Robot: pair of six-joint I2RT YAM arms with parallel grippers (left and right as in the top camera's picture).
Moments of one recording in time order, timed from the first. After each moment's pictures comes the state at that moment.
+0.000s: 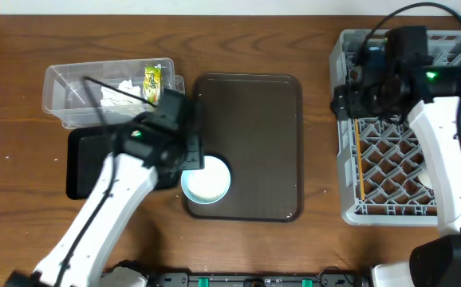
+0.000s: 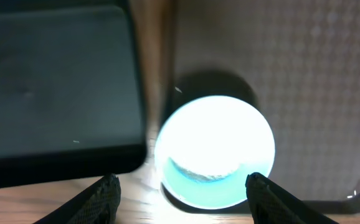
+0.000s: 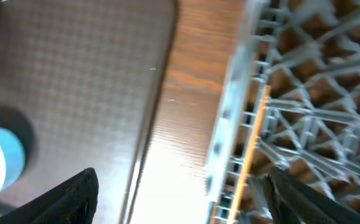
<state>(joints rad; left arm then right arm) -0.40 1.38 1.16 -1.07 -0.03 -0.42 0.08 1.62 1.55 -1.11 -0.19 -0.05</state>
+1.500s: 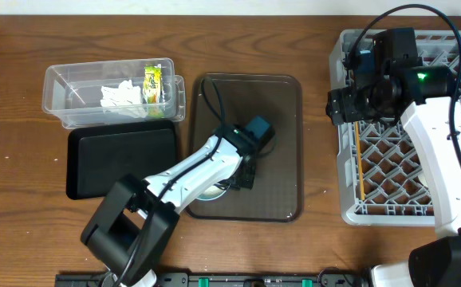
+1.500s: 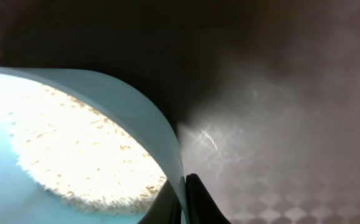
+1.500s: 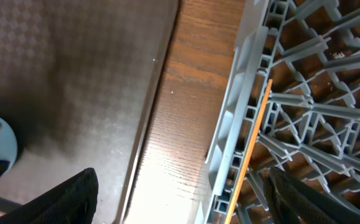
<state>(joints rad) -0.72 1.81 1.20 -0.97 -0.04 -0.52 0.11 1.62 1.55 -1.13 -0.13 -0.05</state>
